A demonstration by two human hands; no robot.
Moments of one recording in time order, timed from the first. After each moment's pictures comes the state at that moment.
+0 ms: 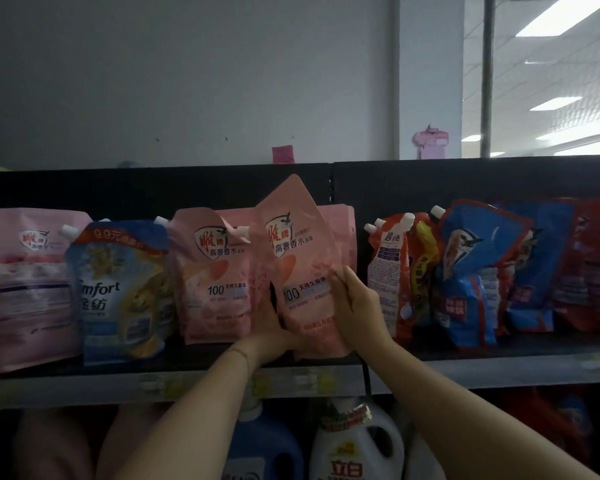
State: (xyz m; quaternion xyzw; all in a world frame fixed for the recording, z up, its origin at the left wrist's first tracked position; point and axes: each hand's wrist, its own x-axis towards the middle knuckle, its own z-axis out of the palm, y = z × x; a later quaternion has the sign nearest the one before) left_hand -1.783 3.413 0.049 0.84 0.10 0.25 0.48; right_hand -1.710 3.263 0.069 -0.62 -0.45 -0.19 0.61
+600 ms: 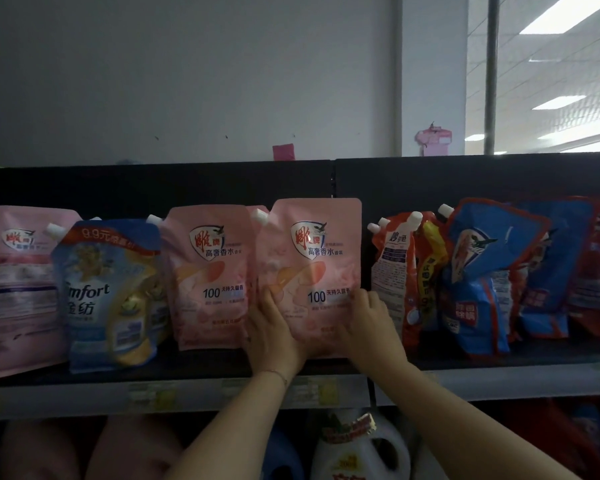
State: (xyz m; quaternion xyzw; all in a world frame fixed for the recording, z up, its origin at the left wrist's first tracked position) left_hand -1.751 3.396 0.026 0.85 0.31 0.38 0.18; right_hand -1.677 3.262 0.040 -0.84 -0.35 -0.24 0.34
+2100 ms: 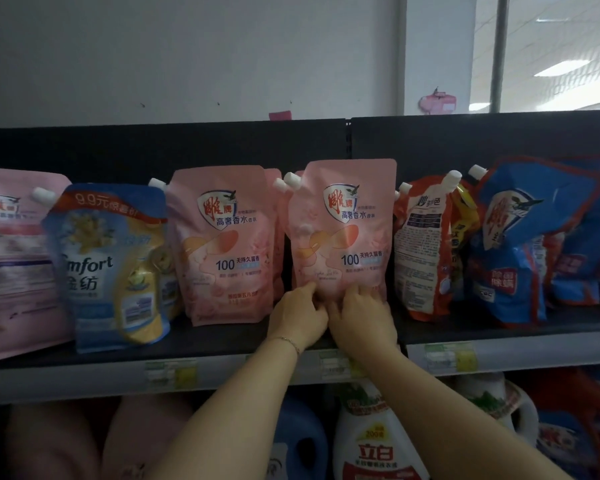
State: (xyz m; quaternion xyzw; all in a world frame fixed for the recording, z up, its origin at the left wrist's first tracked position) left_hand -1.748 3.430 0.027 0.91 0.14 0.30 0.24; right_hand -1.695 3.324 0.016 -0.90 -0.28 -0.23 0.25
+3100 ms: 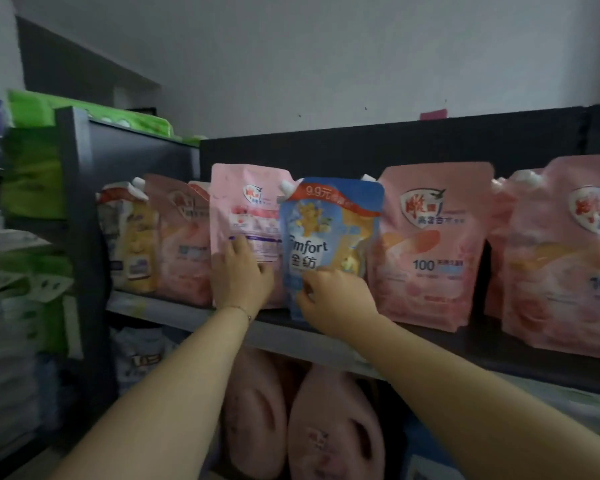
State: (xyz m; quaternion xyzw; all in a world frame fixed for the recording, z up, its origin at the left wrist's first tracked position) left_hand -1.987 3.672 0.062 0.75 0.45 0.48 0.00; right_hand -1.881 3.545 0.062 -0.70 -0.62 -0.26 0.23
